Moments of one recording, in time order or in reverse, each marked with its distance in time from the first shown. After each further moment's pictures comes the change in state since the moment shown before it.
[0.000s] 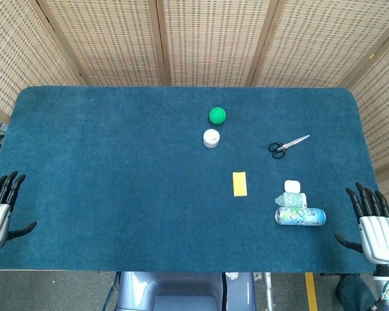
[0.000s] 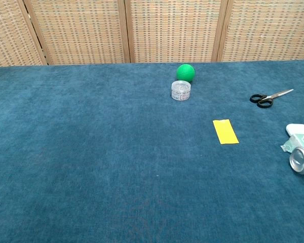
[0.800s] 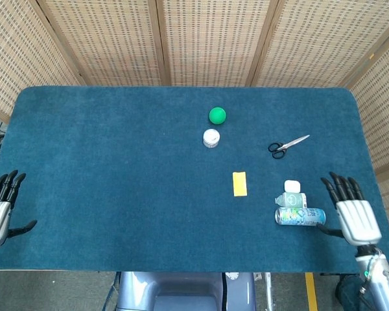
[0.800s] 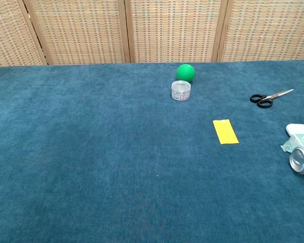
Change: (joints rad) left arm -0.016 -0.004 -0.012 0.010 -0.030 -0.032 -0.003; right arm 0.156 0.005 0.050 -0.010 0.021 -0.222 0.009
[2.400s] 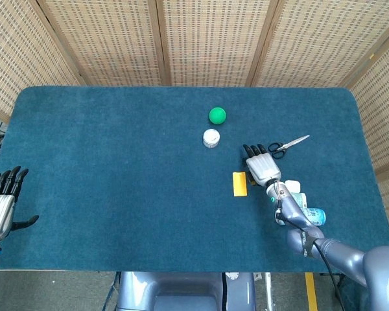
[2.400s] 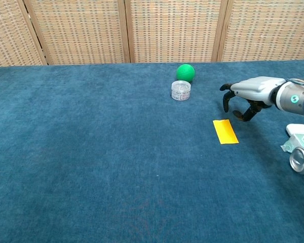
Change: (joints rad) left arm -0.042 -0.021 -0.021 0.024 -0.074 -0.067 0.023; right arm 0.614 -0.500 0.094 0.557 0.468 -0.600 -0.293
